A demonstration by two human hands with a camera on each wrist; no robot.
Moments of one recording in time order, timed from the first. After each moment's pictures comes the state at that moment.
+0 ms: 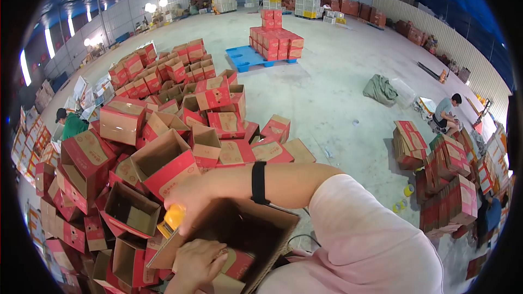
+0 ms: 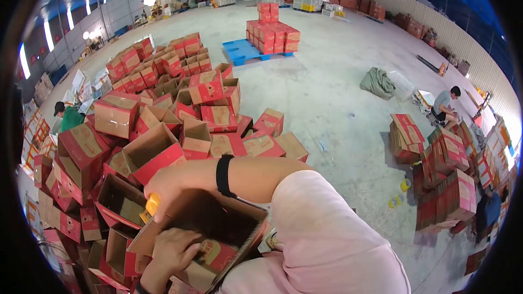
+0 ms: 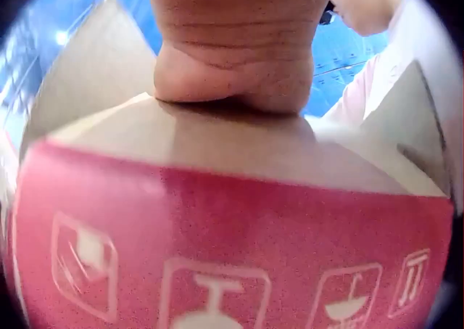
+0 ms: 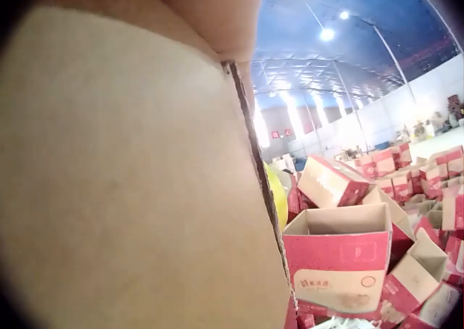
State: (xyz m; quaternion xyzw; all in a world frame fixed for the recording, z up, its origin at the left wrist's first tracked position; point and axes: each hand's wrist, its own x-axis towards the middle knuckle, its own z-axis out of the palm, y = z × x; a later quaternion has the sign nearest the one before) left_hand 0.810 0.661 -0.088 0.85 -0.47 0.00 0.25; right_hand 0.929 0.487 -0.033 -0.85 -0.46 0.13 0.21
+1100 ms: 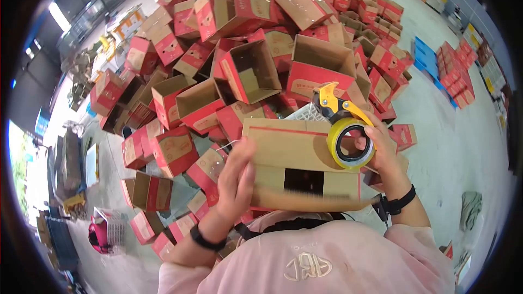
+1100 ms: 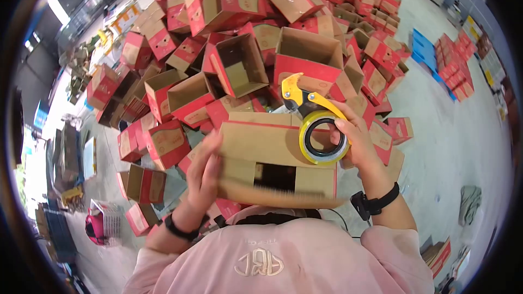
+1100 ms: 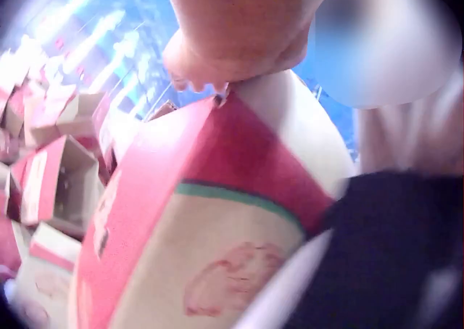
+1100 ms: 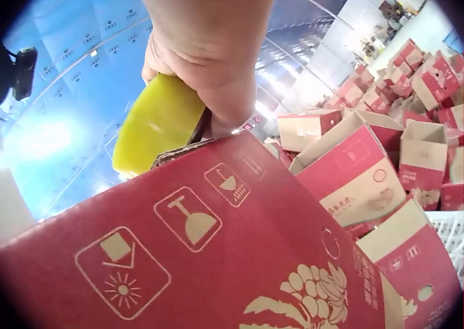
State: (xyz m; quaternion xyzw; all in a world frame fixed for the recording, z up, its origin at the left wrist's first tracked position) left_hand 0.713 0.710 -0.113 0.83 -0.01 0.27 0.49; right_hand 0.898 0.436 -0.097 -0.57 -0.17 0.24 0.77
